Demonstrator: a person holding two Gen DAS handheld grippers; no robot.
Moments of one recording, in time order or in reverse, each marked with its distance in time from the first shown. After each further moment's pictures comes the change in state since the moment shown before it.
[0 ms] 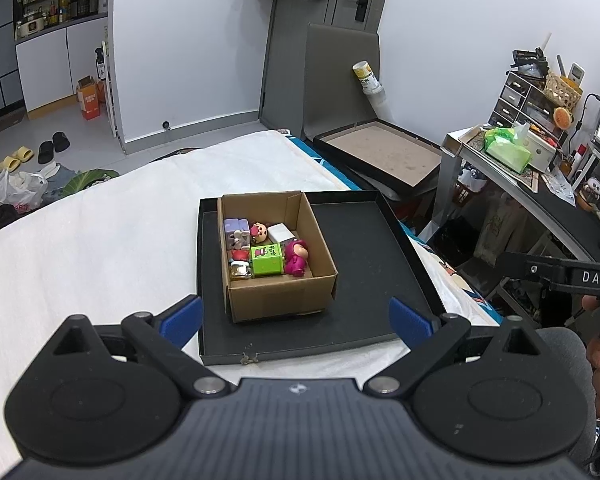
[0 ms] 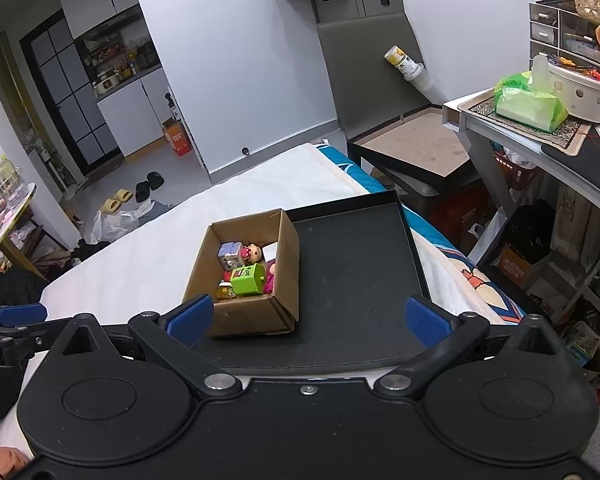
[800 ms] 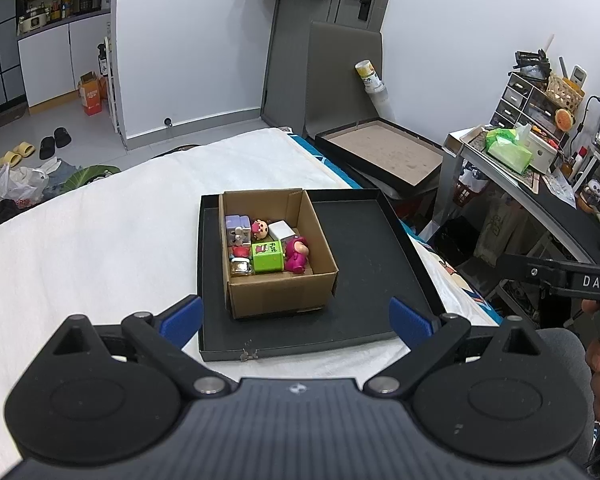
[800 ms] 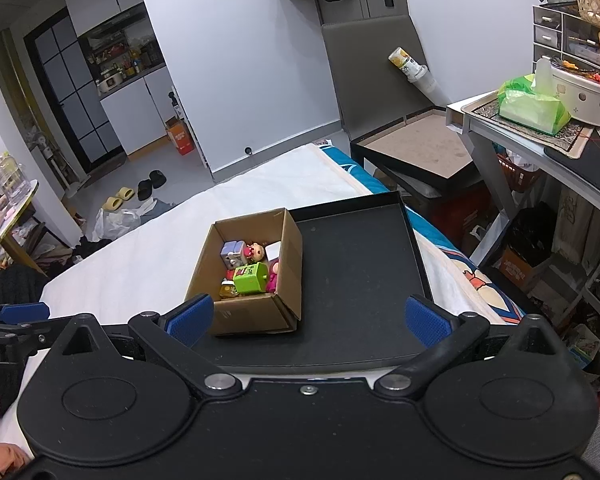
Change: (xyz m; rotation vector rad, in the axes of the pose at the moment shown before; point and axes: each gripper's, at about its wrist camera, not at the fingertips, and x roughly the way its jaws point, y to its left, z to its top) left arm 0.000 -0.001 -0.003 -0.009 0.002 0.004; right arm 0.000 0.001 0.000 -0.010 0.000 0.006
